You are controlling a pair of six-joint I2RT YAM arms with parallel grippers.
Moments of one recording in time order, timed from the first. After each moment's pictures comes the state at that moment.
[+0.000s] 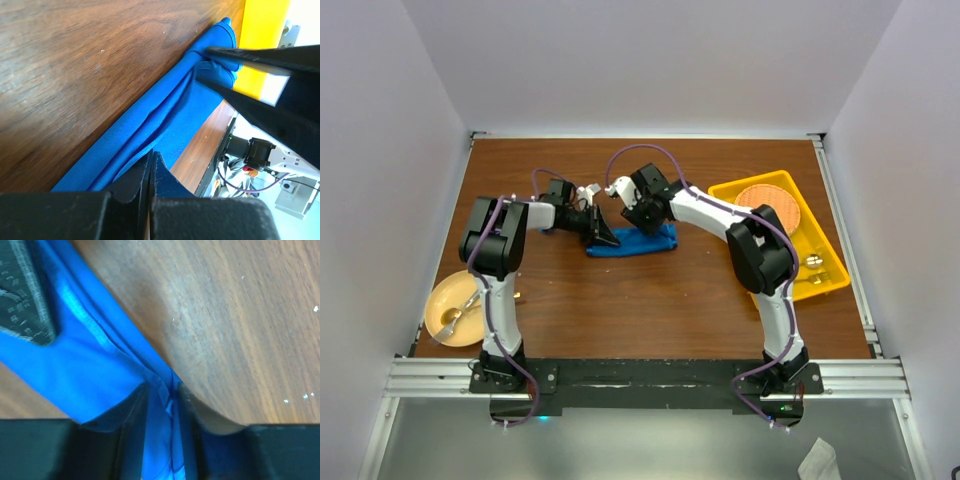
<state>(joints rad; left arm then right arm) -0.18 2.11 1.17 -0.10 0.95 -0.48 0.65 2.14 1.64 -0.52 -0.04 -0.35</state>
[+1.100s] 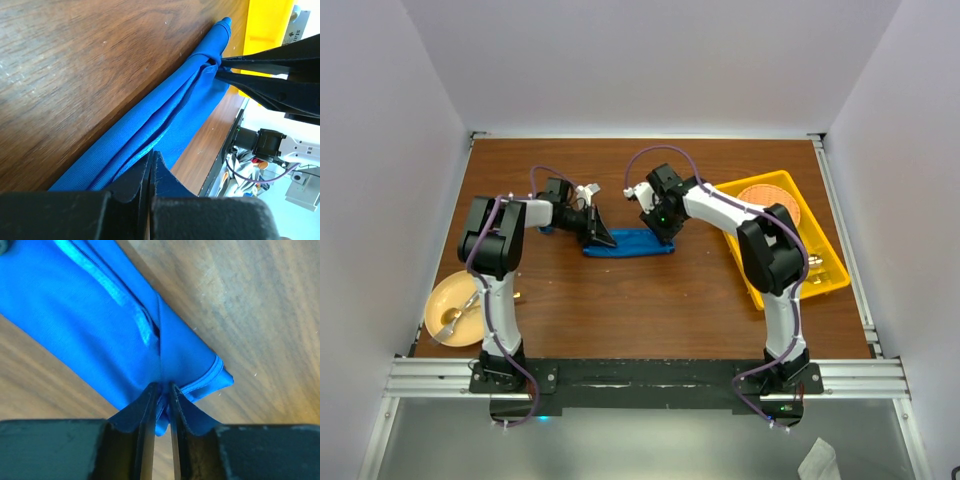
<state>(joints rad) -0.17 2.11 1.20 -0.21 0.95 -0.36 0.59 2.09 1.58 -0.69 -0.10 -0.26</state>
